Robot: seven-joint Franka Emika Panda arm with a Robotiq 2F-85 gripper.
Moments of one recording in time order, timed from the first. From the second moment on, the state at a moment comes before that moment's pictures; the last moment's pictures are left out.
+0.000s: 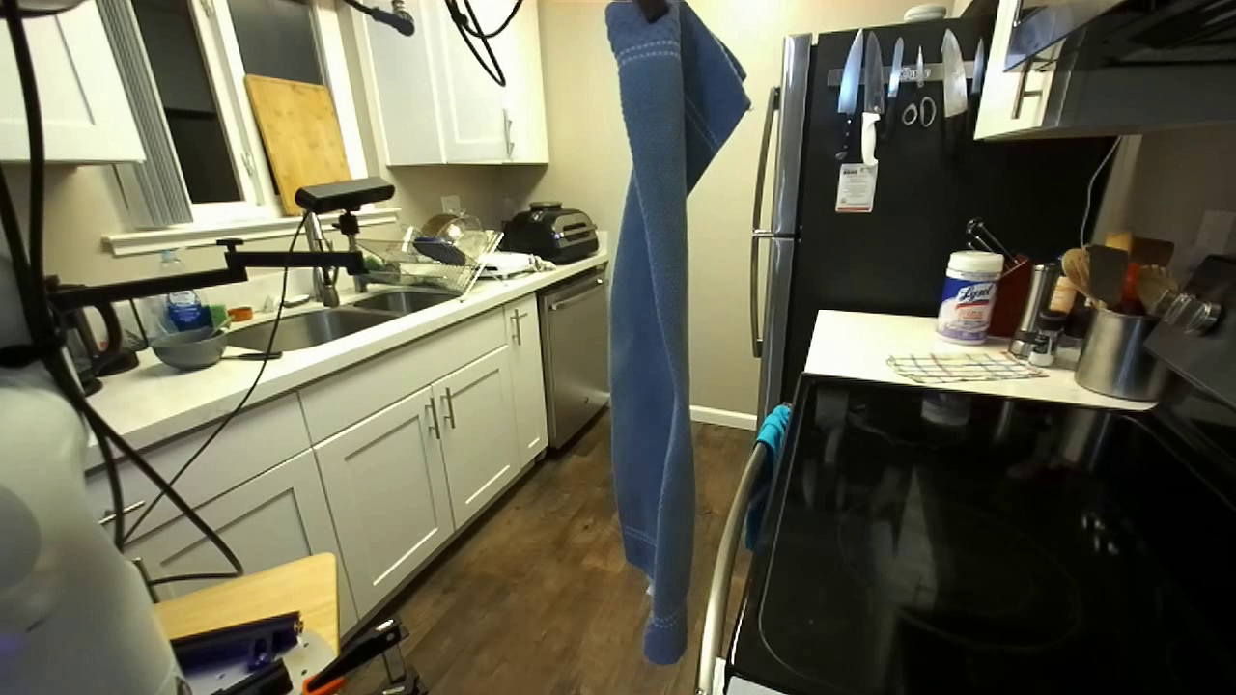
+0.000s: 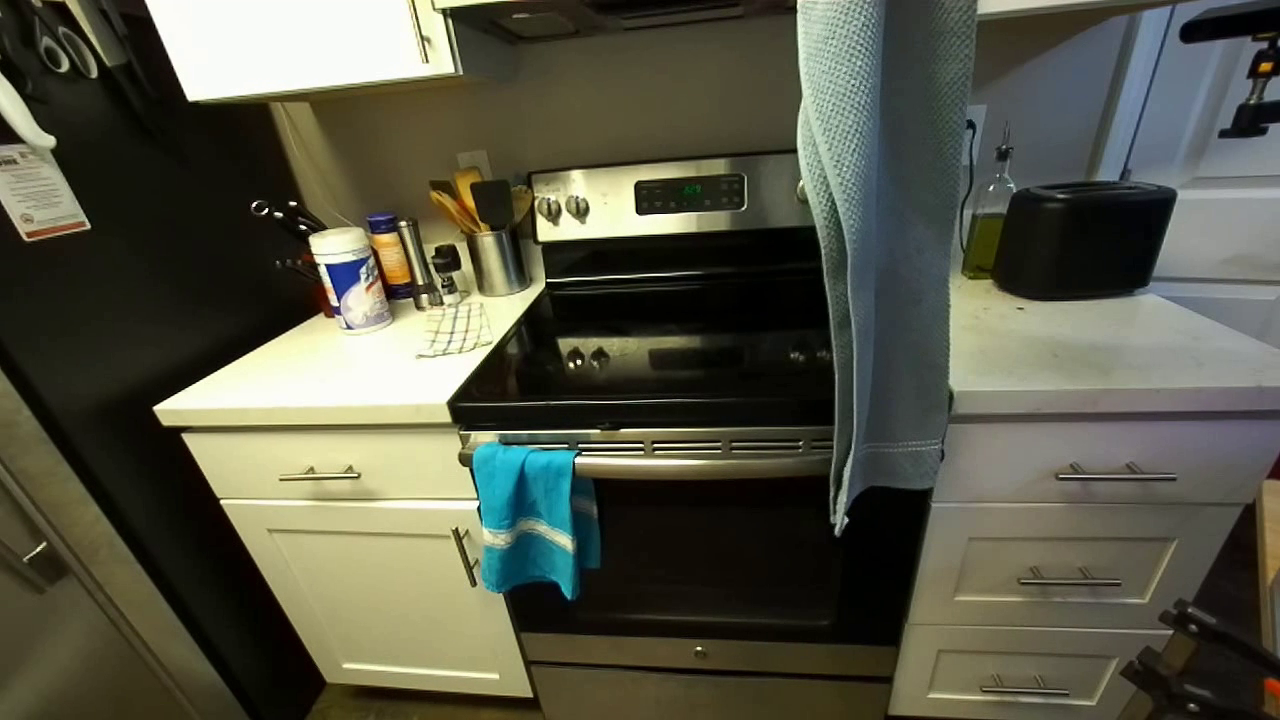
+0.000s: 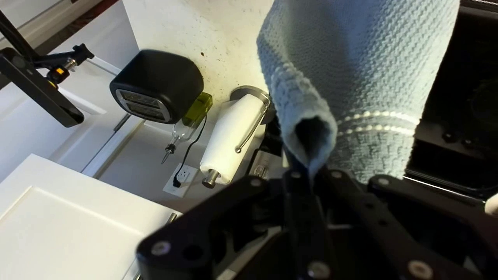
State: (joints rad) arm 0.23 0.07 0.22 -1.18 -0.73 1.14 0.99
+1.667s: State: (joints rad) arm 0.29 0.38 0.08 -0.70 -0.85 1.10 0.85
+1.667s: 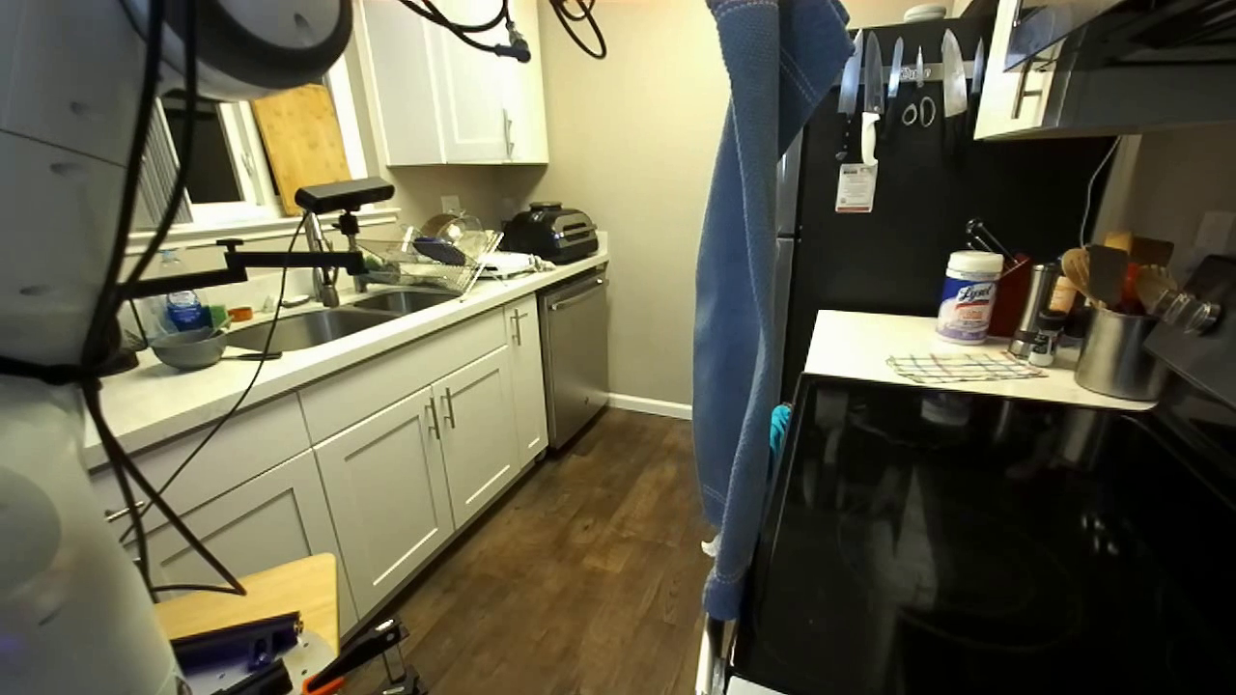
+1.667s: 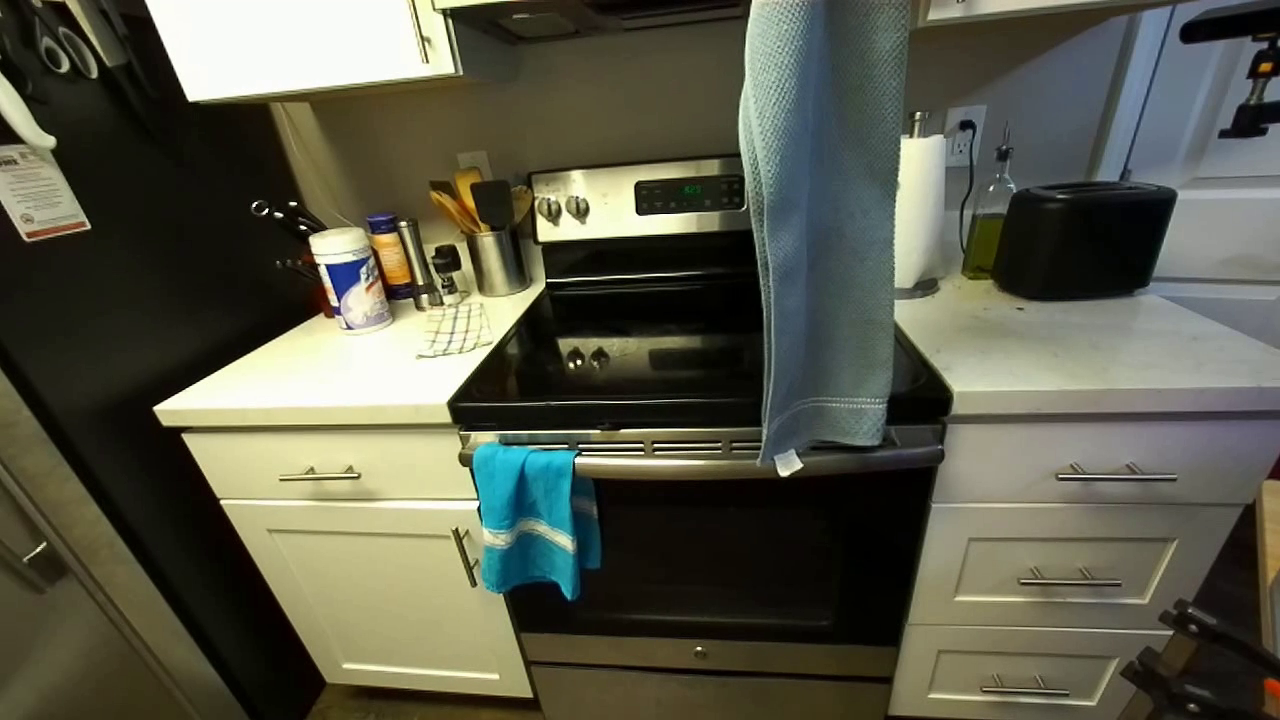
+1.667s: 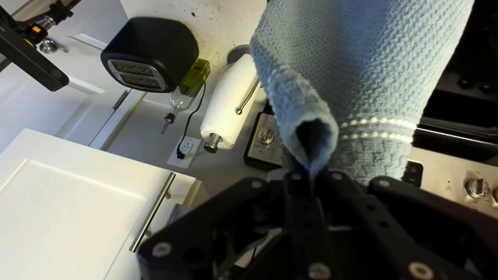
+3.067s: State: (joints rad) arm 0.28 0.56 0.08 -0.52 -0.84 1.03 0.85
